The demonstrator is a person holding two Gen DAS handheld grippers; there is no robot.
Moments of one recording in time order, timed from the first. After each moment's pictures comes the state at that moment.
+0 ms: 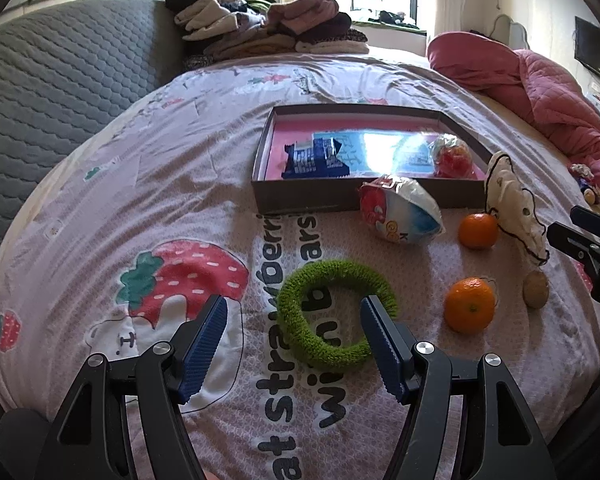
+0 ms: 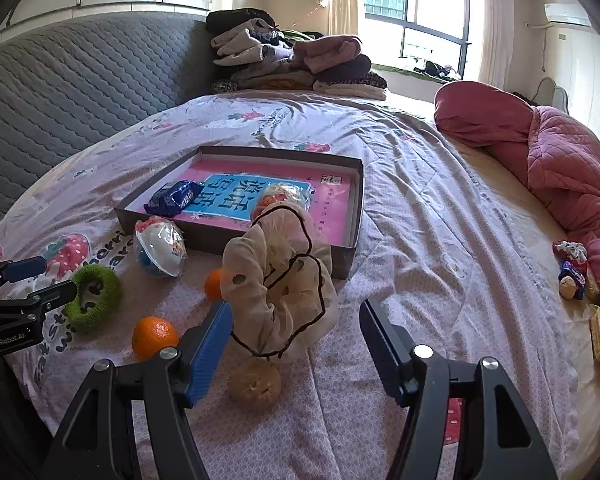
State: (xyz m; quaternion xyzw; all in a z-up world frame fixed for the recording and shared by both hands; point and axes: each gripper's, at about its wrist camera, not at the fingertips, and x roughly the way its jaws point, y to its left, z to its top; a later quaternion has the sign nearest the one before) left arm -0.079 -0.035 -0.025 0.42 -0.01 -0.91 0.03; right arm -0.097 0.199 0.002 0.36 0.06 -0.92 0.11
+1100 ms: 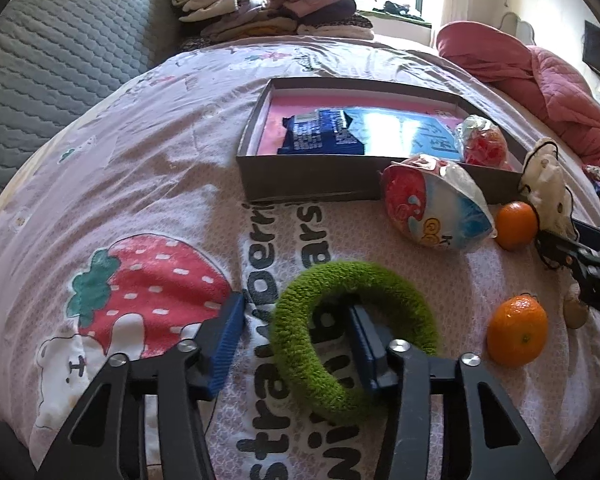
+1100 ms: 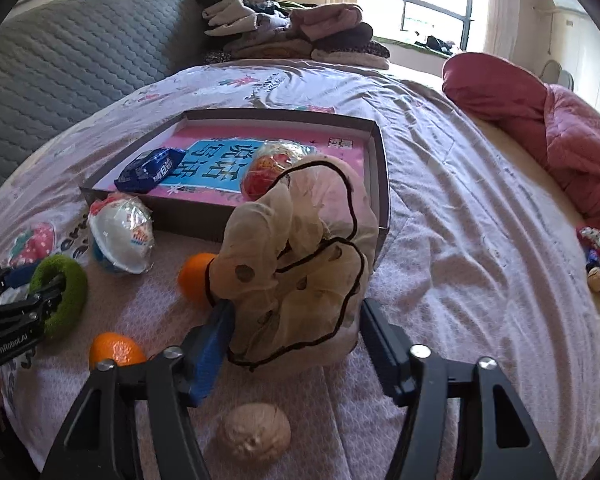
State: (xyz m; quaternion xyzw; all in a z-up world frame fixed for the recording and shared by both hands) left arm -0.120 -0.042 -0.064 0.43 0.00 -0.90 0.02; right arm -0.145 0.188 -0.041 0.41 0.05 -0.90 0.10
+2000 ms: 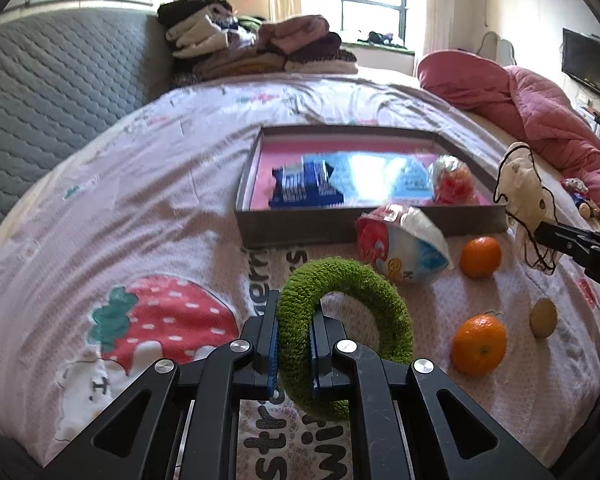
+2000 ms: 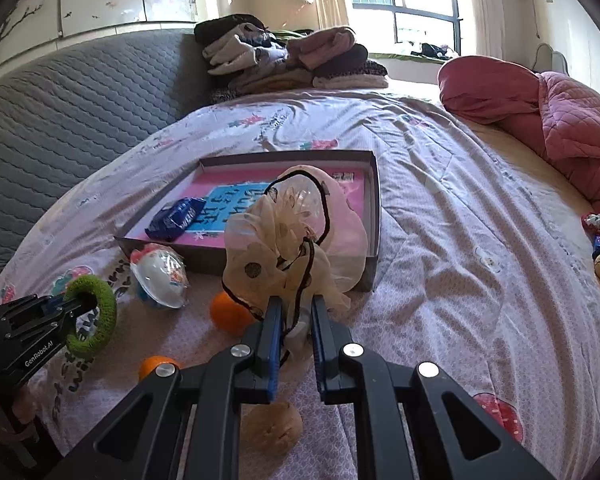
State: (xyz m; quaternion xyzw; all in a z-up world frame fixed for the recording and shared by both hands) left arm -0.101 -0.040 -0.031 0.37 -0.01 -0.93 0.00; right arm -0.124 0.202 -0.006 0.36 -0.01 -0.92 0.13
